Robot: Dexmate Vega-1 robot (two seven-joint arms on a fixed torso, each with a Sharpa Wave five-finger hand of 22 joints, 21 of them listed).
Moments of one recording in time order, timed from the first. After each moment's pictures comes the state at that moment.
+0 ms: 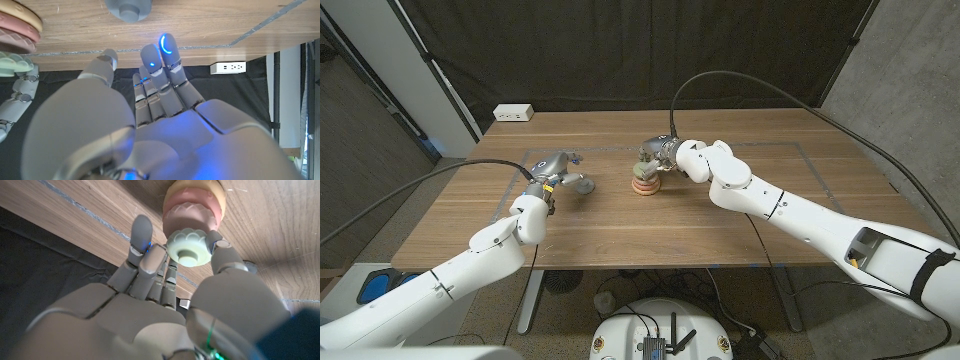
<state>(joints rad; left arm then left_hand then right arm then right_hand) 1.08 0.91 0.48 -1.99 0.34 0.54 0.41 0.90 0.00 0.41 -0.17 0.34 0.55 0.01 0.21 0.25 0.61 -0.11 0.22 0.59 1.02 -0.17 1.37 0.60 0.76 -0.08 1.55 0.23 -0.43 -0.53 -1.01 -1.78 -0.83 -0.42 0.50 0.84 -0.03 0.52 -0.22 0.41 0.59 -0.01 0.34 0.24 0.70 -0.01 0.21 0.77 1.20 -0.22 1.53 1.23 1.05 -0.18 1.53 0.26</state>
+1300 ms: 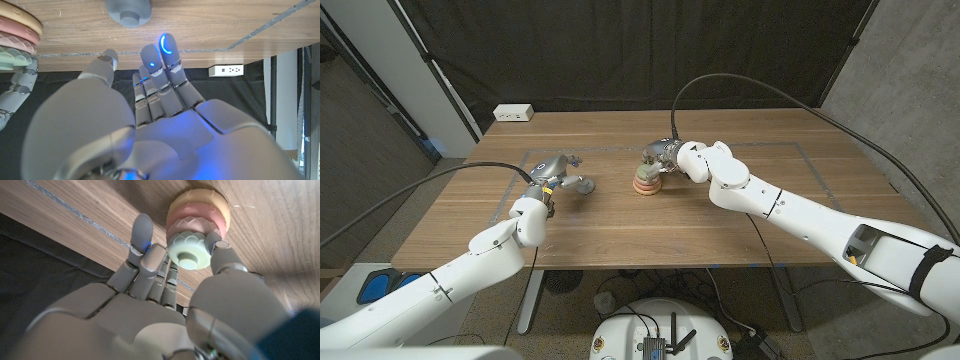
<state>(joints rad) 1.09 0.91 0.48 -2.00 0.33 0.54 0.42 0.90 0.00 0.42 -0.17 0.34 0.56 0.01 0.21 0.26 0.61 -0.11 0.22 0.59 1.02 -0.17 1.38 0.60 0.76 -0.08 1.55 0.23 -0.41 -0.53 -1.03 -1.74 -0.83 -0.45 0.52 0.84 -0.03 0.53 -0.23 0.41 0.55 -0.05 0.30 0.26 0.65 -0.09 0.17 0.72 1.18 -0.22 1.52 1.22 1.04 -0.17 1.53 0.24</state>
